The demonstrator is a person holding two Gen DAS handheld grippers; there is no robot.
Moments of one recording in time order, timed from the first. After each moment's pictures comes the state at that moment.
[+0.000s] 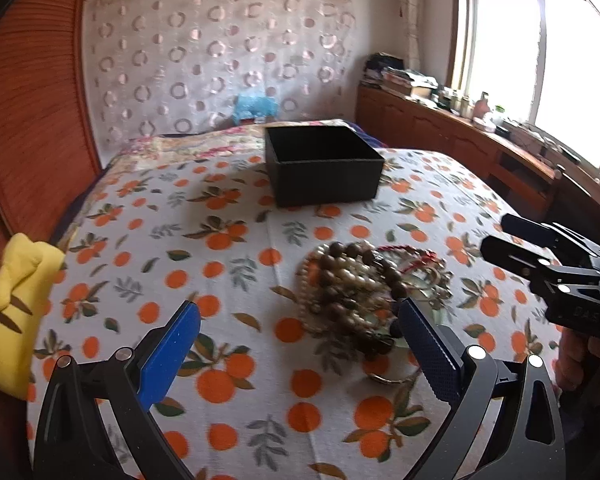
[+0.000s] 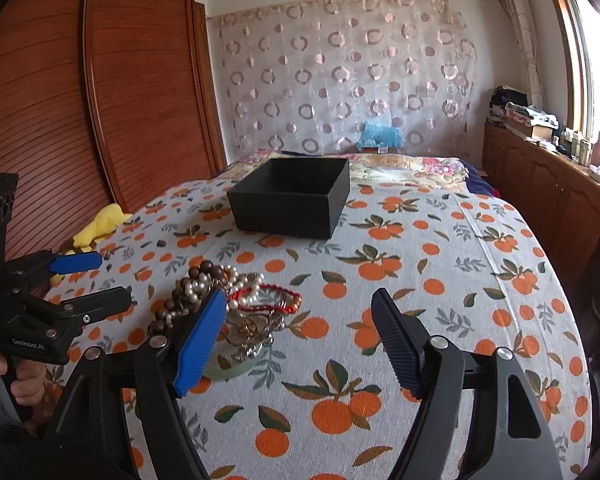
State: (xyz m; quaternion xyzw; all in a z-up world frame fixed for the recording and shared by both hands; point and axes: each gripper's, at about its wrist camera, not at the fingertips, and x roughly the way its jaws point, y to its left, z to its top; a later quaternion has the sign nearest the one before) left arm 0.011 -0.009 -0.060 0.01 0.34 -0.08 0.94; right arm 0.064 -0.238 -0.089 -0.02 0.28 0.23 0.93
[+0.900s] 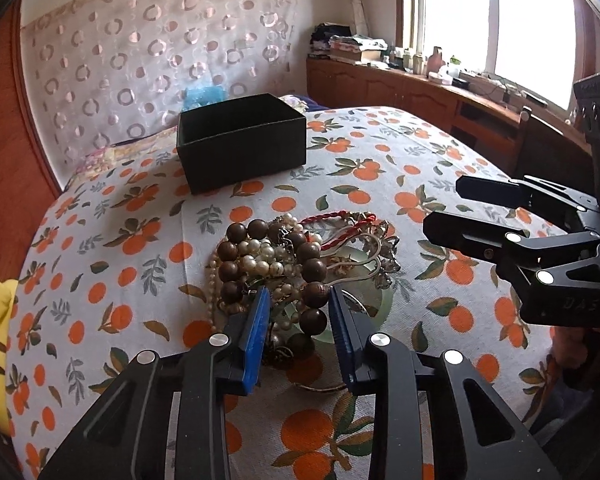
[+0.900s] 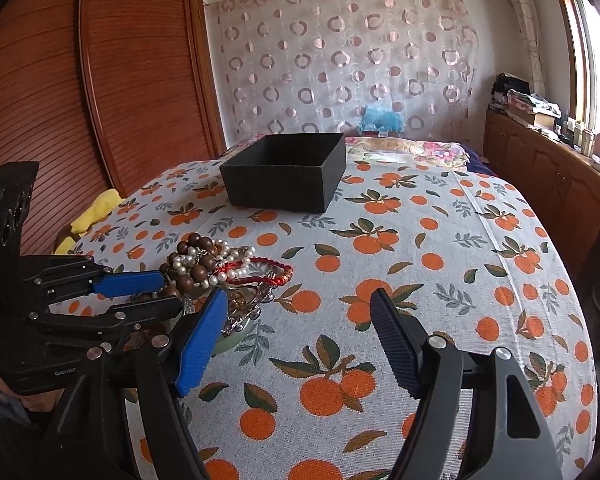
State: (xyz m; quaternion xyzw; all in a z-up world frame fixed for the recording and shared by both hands) left arm 0.025 -0.063 -0.084 0.07 0.37 -0.14 0.92; right arm 0.066 -0.245 -0.103 -0.02 0.31 0.23 0.92
